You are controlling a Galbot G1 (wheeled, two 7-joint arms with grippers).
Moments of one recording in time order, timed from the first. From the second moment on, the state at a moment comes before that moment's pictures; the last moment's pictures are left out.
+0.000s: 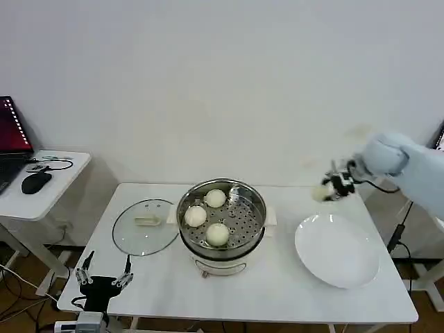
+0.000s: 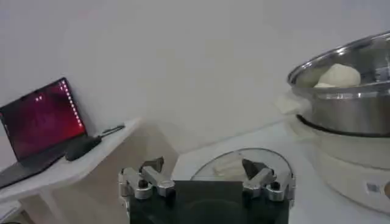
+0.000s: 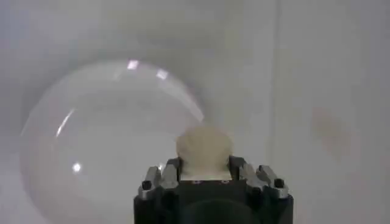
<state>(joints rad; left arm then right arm) 1.73 -1.29 -0.62 -2.20 0.07 0.22 -0.20 0.55 0.67 -1.15 1.44 0.19 -0.35 -0.96</state>
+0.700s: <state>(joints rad) 1.73 -1.31 -0.63 -2.22 0.07 0.22 -0.20 0.65 0.98 -1.37 1.47 0.56 -0.58 -0.80</state>
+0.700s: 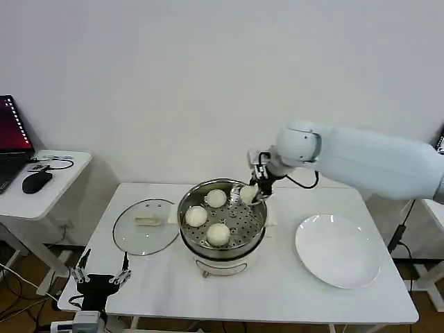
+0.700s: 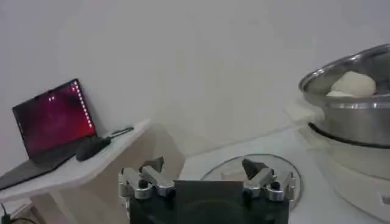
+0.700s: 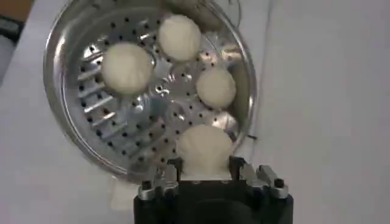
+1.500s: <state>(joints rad) 1.73 -1.30 -0.65 -2.23 0.06 0.22 -0.20 0.51 1.07 -1.36 1.38 0.55 -0.64 -0.76</state>
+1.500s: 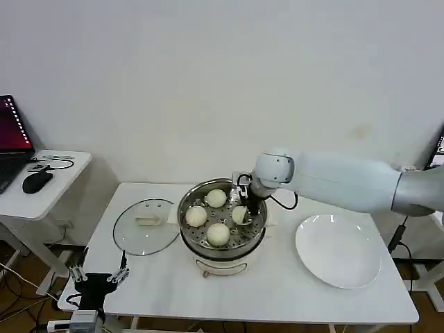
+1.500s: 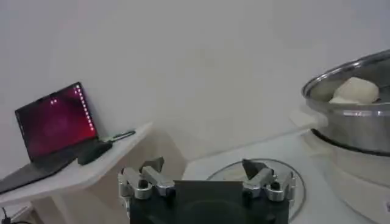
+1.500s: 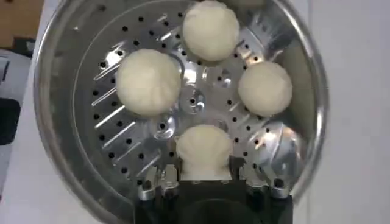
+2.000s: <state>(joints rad) 1.73 -1.30 -0.65 -2.23 0.06 0.22 -0.20 0.50 1.07 -1.35 1.37 0.53 -0.64 -0.75</state>
